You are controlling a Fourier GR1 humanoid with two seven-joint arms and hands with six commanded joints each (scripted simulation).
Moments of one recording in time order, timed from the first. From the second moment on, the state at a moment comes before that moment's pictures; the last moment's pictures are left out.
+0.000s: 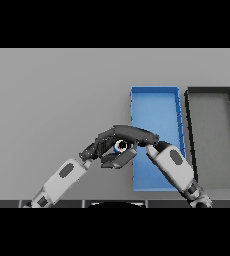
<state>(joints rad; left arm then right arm) -0.35 0.20 -0.62 -1.57 0.08 -0.18 -0.03 -0.56 -0.18 0.40 -1.77 -0.34 0.58 0.40</state>
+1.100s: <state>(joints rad) -0.37 0.22 -0.61 -1.54 0.05 -0.28 -0.07 -0.46 -0.04 0.35 -1.81 -0.26 0.65 0.34</state>
